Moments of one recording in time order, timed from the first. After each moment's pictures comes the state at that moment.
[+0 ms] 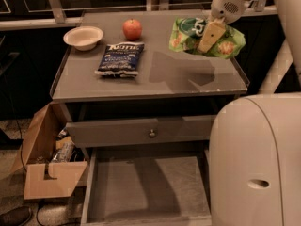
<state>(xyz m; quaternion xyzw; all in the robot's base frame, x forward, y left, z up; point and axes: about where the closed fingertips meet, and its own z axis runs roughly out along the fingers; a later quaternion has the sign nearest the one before) 0.686 -0.187 0.939 -0.57 0.79 0.05 0.19</state>
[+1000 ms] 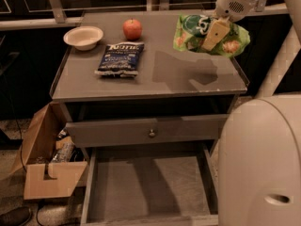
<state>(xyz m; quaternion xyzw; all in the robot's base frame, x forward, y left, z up) 0.687 -0.195 0.947 -0.58 0.79 0.03 0.21</state>
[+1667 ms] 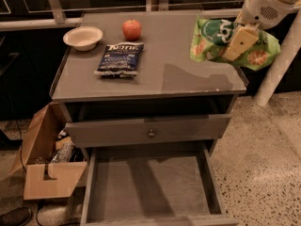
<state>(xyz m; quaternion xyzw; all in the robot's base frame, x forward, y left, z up) 0.603 -0.224 0.966 -0.56 0.80 0.02 0.21</state>
